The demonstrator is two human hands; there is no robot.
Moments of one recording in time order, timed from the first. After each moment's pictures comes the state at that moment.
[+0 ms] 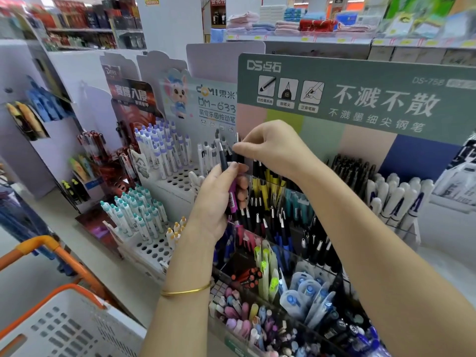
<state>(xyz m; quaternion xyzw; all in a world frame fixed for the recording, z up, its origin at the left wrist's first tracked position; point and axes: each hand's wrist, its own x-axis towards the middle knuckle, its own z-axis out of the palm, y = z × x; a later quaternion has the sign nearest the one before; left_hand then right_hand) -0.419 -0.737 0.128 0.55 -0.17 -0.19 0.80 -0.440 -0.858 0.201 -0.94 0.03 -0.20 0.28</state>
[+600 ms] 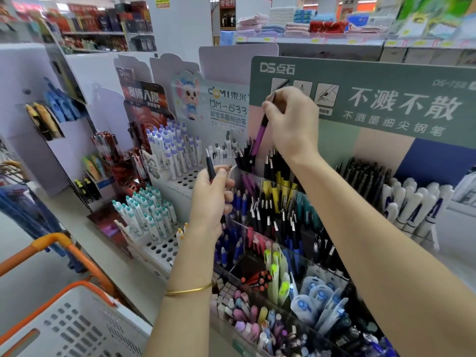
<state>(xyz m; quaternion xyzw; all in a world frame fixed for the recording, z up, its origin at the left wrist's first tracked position) -0.404 -0.726 0.122 0.63 -0.06 -0.07 0.77 -0.405 -0.862 0.207 -0.83 0.11 -0.44 0.31</state>
